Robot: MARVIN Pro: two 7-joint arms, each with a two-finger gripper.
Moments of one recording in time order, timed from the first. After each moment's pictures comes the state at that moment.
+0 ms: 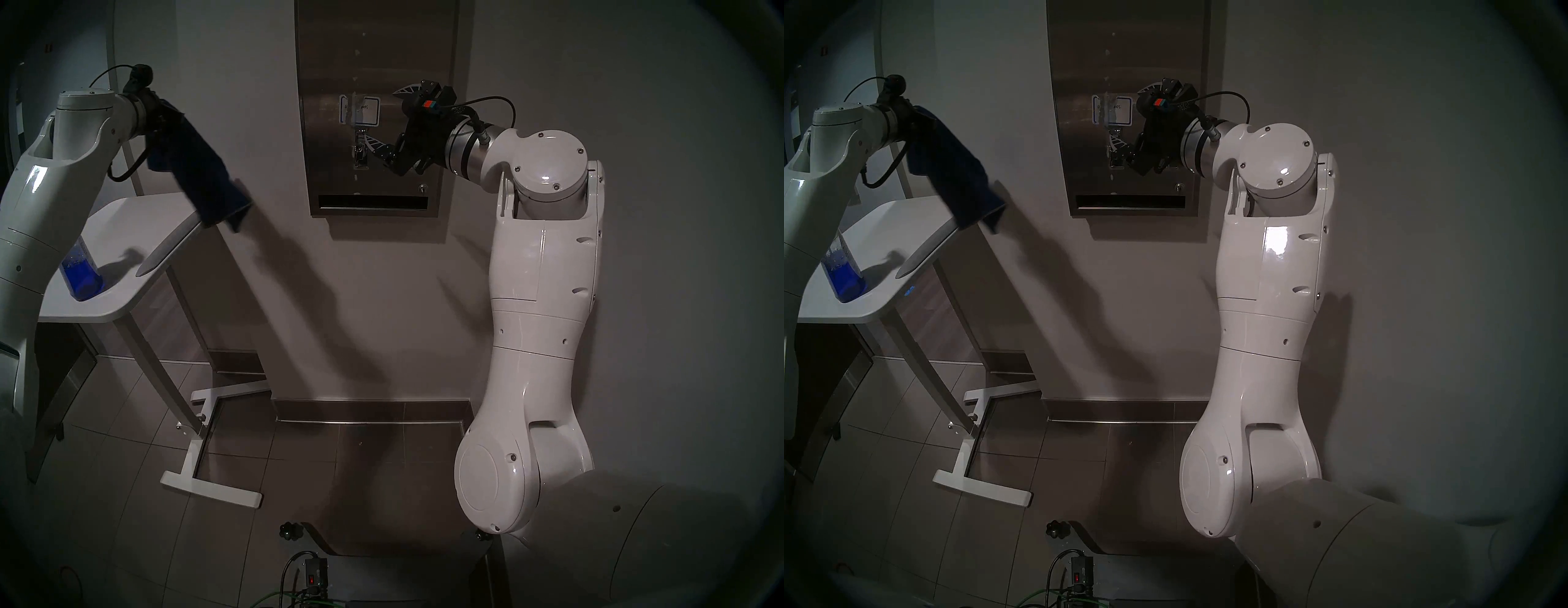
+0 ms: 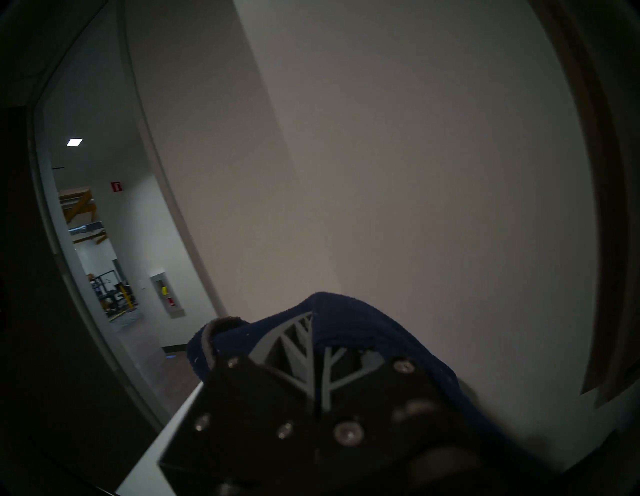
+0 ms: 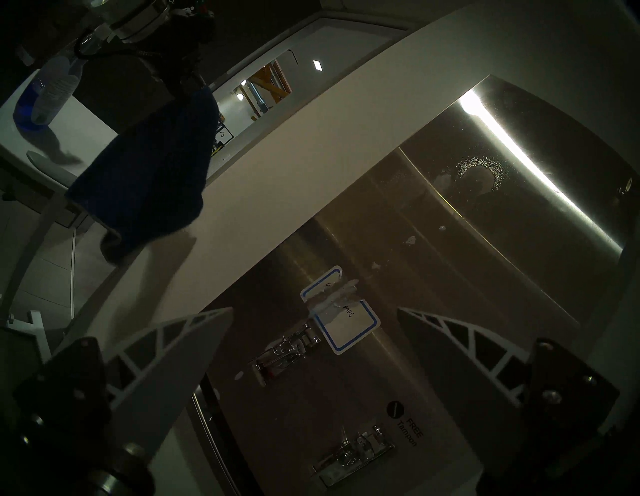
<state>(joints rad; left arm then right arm) 0.53 -0.61 -1.18 -1.47 -0.61 0.77 0.16 -0.83 -1.89 1.69 -1.72 -0.85 -0.02 1.07</state>
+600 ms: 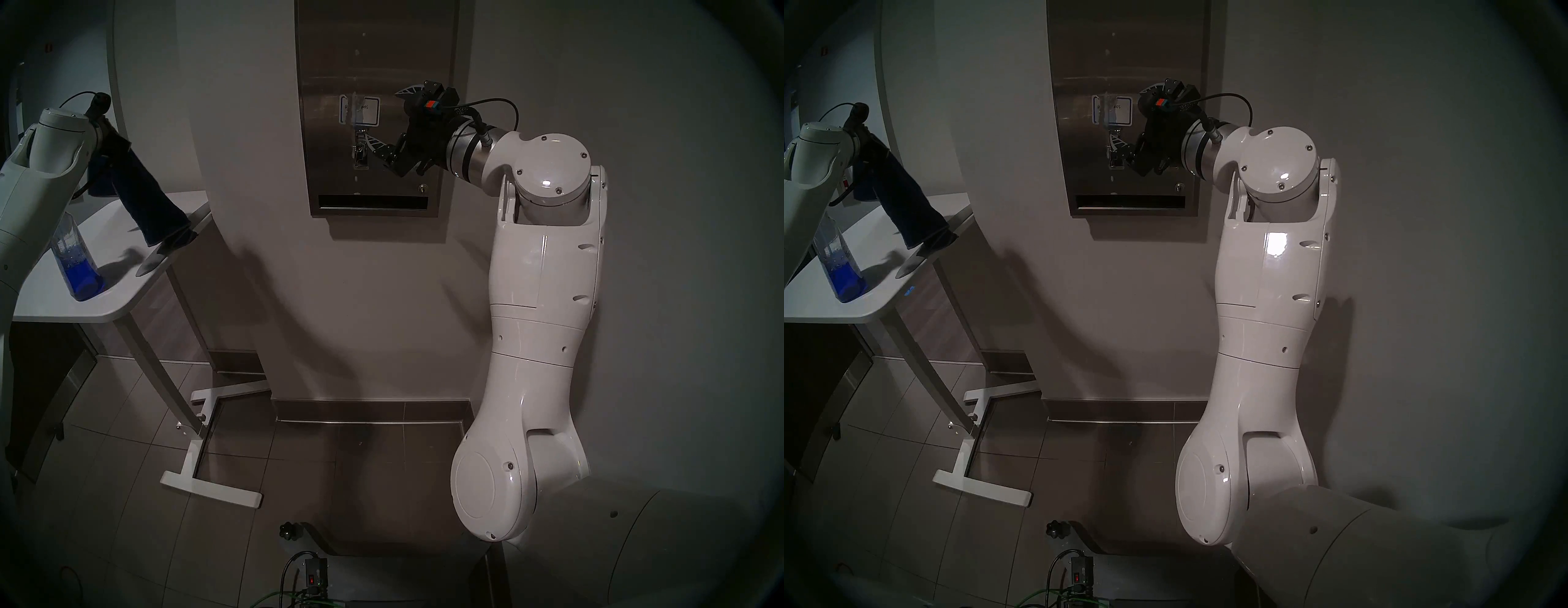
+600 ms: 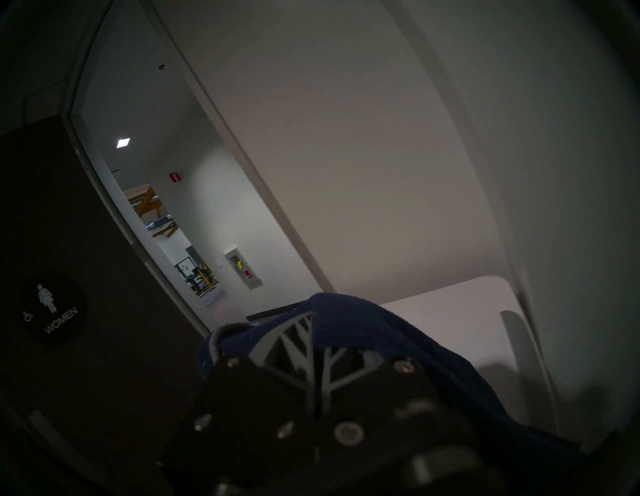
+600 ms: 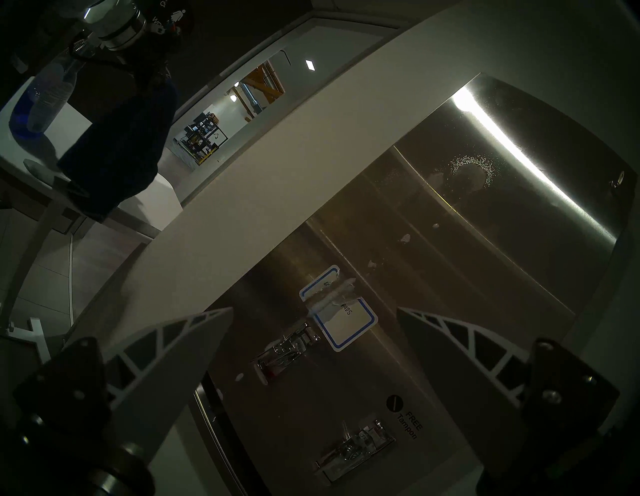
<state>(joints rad) 0.47 -0.51 -1.07 -1.28 -0.44 0.77 0.08 -0.86 -1.91 1.69 -1.74 -0.85 -0.01 1.06</state>
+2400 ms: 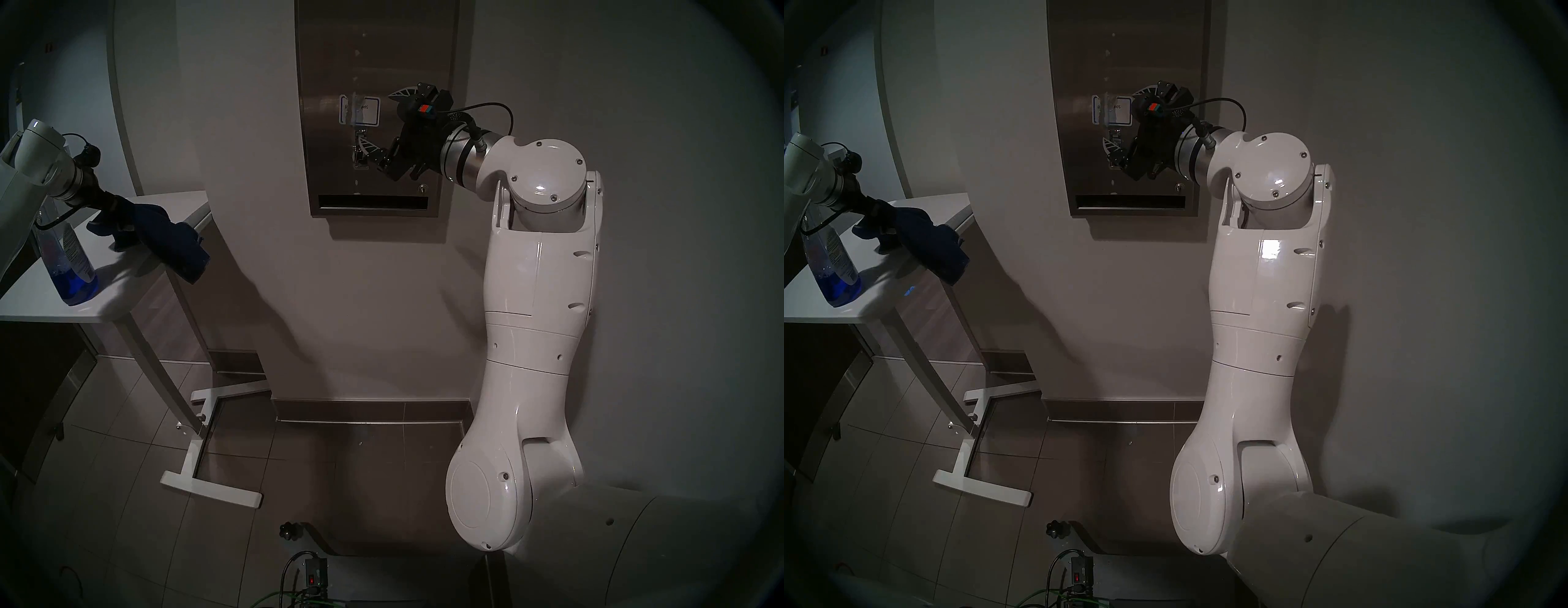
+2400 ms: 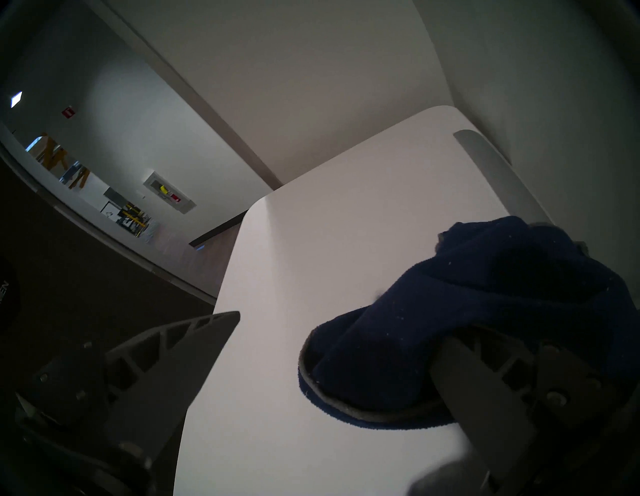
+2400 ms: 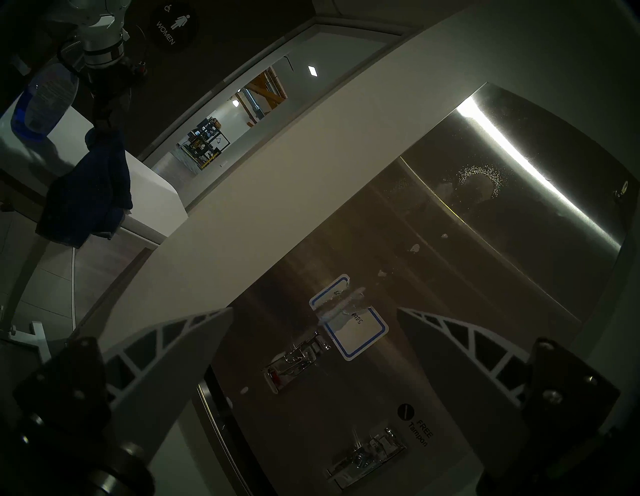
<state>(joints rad) 0.23 -0.45 -0.79 -1.03 -0.21 0.85 -0.55 -0.88 -1.92 1.68 -1.76 -0.85 -0.03 1.07</state>
